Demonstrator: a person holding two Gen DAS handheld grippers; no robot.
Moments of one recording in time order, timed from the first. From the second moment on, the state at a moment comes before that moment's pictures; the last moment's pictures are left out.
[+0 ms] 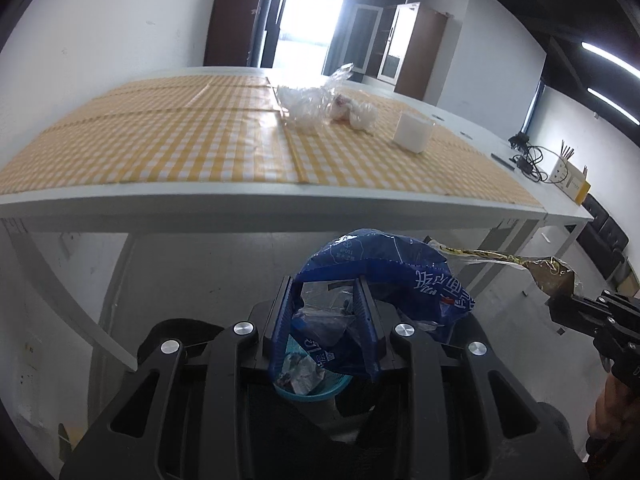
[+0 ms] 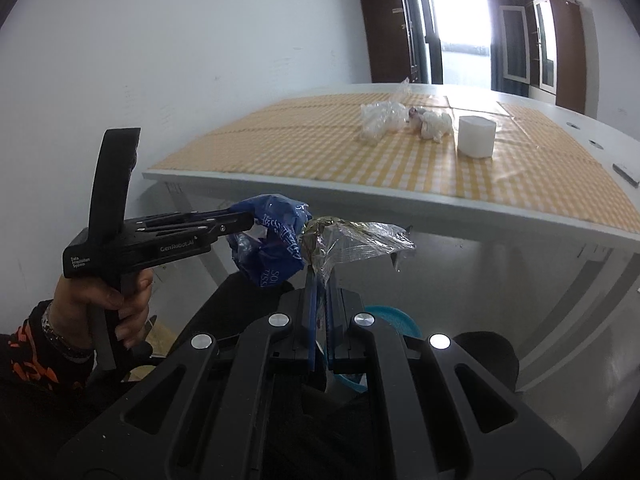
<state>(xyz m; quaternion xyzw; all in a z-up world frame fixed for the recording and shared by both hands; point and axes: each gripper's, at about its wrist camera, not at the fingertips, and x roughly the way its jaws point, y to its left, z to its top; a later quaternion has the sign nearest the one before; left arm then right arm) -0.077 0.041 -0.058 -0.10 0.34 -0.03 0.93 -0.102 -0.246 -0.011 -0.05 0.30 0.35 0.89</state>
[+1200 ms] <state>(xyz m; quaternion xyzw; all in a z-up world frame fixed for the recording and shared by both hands) 0.101 0.040 -0.306 -0.10 0.57 -0.01 0.82 0.115 -0.187 -0.274 -0.03 0.57 0.22 0.79</state>
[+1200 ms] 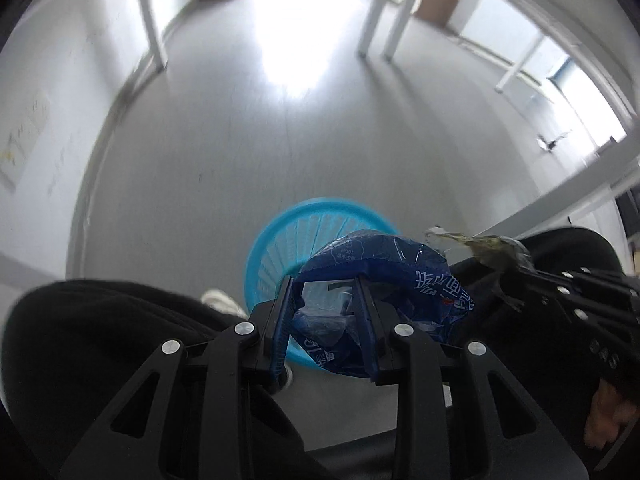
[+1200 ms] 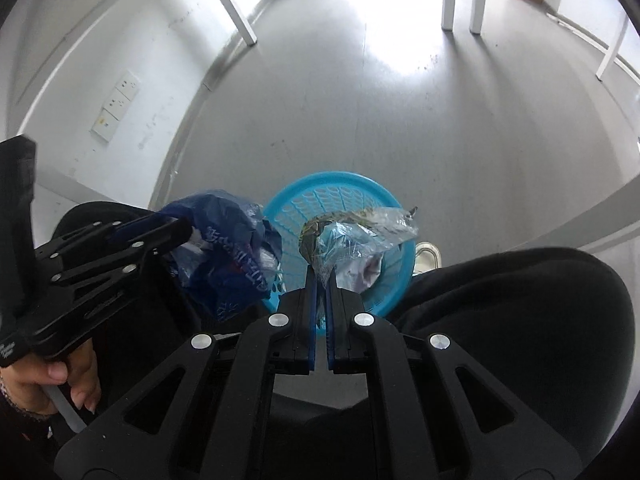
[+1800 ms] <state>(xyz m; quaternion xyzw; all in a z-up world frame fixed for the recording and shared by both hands) 0.172 0.062 -0.397 -0.16 0.66 0.07 0.73 0.185 -0.152 -0.371 -0.02 0.65 0.21 0.73</state>
